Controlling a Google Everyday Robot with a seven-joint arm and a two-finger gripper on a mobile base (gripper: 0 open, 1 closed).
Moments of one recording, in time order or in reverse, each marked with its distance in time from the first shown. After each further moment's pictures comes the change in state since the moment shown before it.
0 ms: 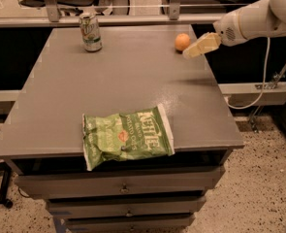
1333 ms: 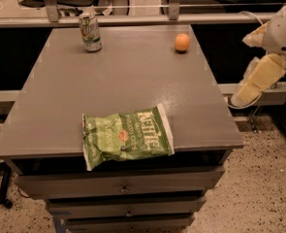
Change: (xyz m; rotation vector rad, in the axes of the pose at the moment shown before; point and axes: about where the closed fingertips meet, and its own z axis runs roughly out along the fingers) arm 0.041 0.156 -0.180 -0.147 0.415 -0.273
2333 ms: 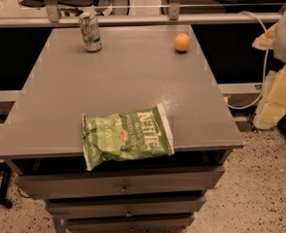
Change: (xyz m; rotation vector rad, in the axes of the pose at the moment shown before) arm 0.010 0.048 -0.034 0.014 0.231 -0.134
